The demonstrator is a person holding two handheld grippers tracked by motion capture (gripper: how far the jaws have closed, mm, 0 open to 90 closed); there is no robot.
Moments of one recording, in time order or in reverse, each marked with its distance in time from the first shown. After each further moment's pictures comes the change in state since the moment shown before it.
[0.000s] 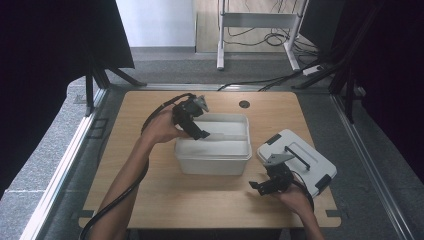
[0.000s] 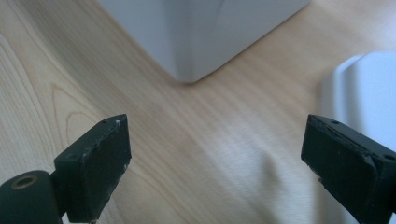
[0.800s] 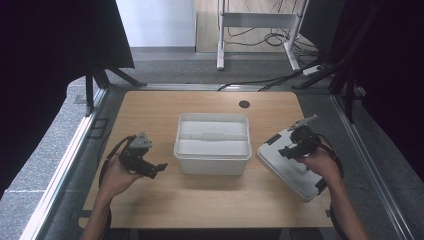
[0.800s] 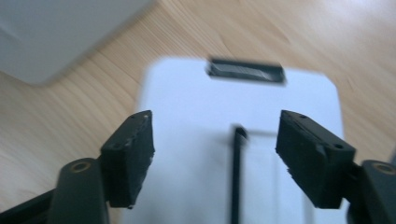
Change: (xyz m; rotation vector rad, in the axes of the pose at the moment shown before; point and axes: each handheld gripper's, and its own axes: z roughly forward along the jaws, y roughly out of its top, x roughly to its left) left arm -0.062 -0.182 -0.011 -0.160 0.155 -0.319; right arm -0.103 0.044 -0.051 0.226 -0.164 0.039
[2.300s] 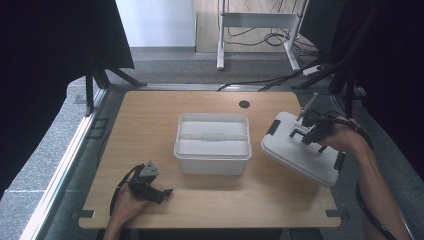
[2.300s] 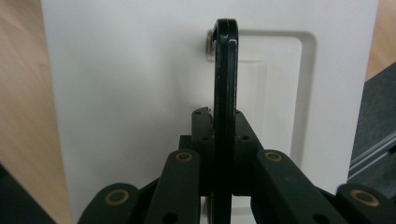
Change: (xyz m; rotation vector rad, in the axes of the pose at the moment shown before) left arm -0.032 -0.064 0.052 0.048 -0.049 -0.060; right arm -0.025 0.045 -0.068 0.310 0.075 -0.279
